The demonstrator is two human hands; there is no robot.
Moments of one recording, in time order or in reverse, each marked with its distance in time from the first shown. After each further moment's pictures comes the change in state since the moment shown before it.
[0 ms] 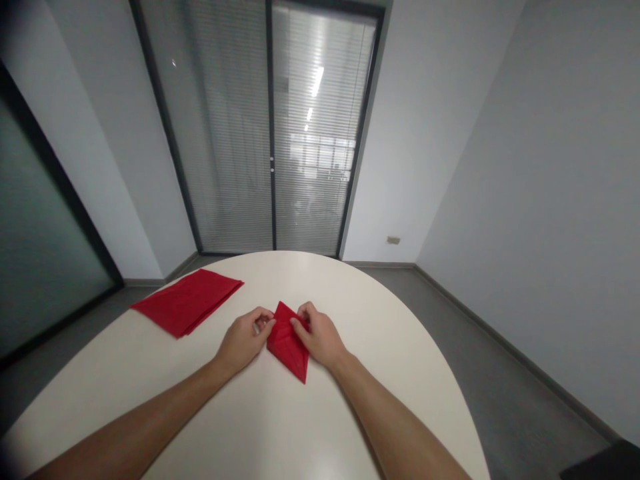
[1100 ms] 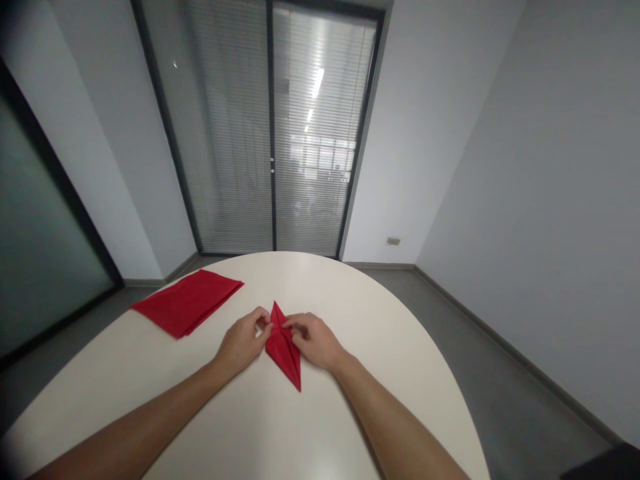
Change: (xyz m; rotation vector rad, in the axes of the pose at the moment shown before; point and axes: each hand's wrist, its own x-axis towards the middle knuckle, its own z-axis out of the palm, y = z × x) left_hand 0.000 0.001 -0.002 0.114 -0.019 0.020; right_hand 0.002 0.001 0.000 0.101 -0.145 -0.150
